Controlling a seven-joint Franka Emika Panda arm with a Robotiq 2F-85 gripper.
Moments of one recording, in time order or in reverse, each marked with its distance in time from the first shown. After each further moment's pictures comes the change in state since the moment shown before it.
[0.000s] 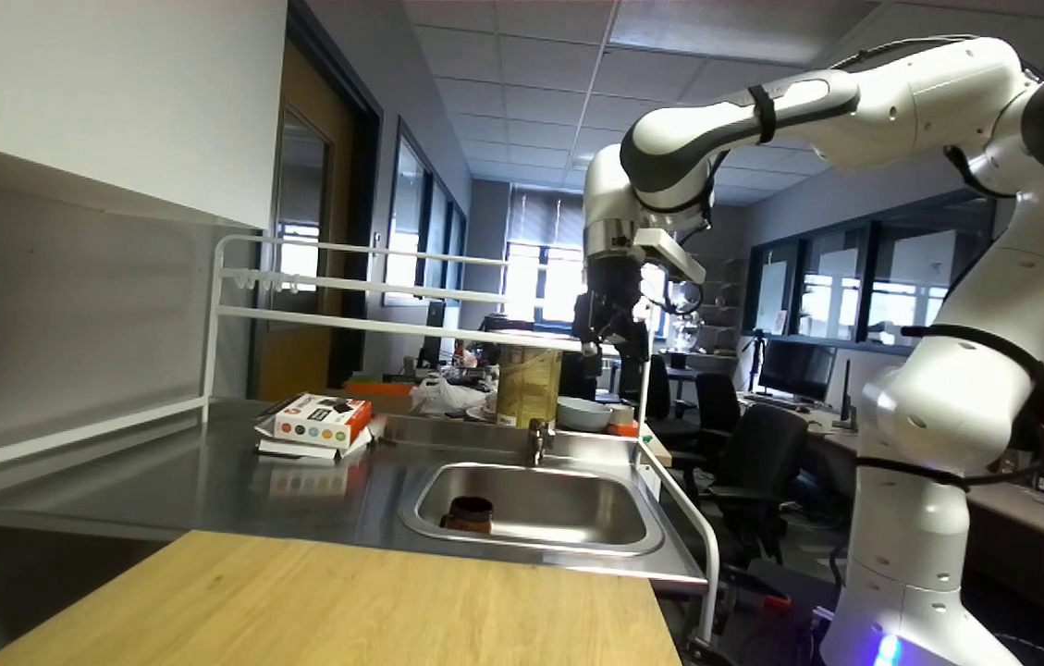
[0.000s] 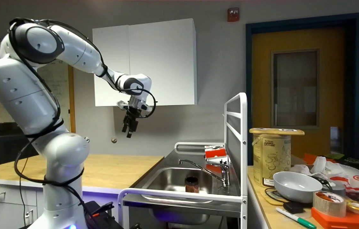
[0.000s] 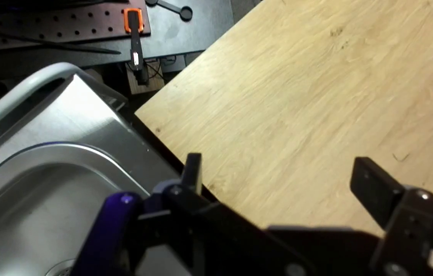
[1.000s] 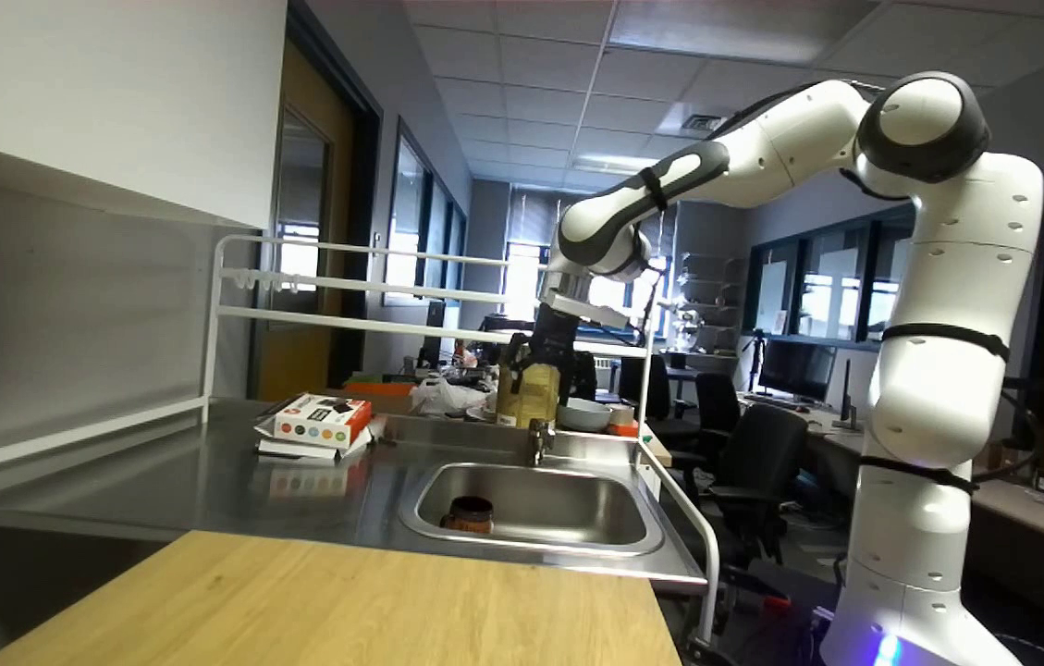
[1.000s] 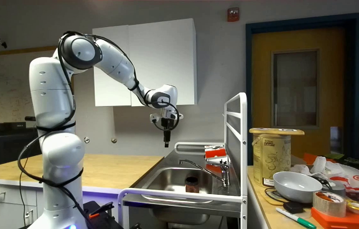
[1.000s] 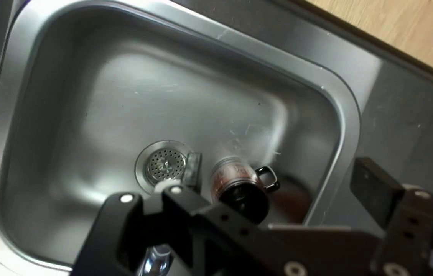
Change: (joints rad) arm -0.162 0.378 -0.065 0.170 -0.156 0.422 0.241
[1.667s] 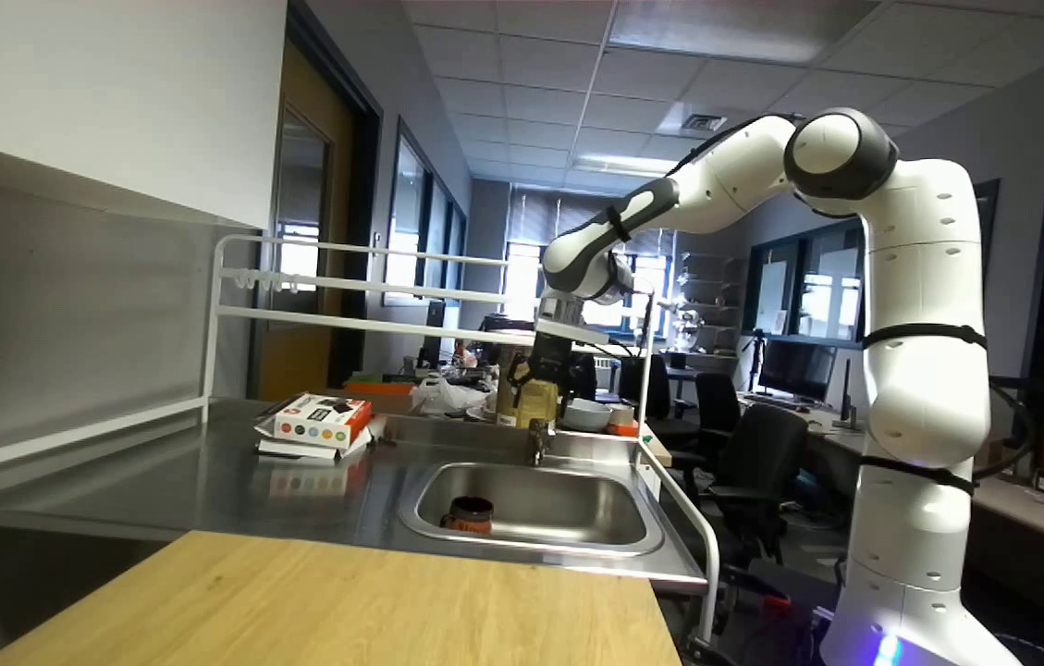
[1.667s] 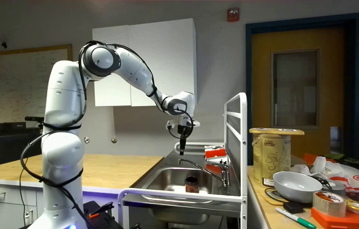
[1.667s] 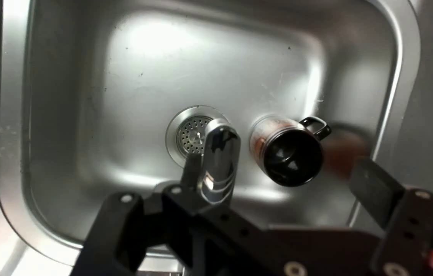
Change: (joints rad) arm -0.023 0.216 -0.122 0.165 -0.005 0.003 0.042
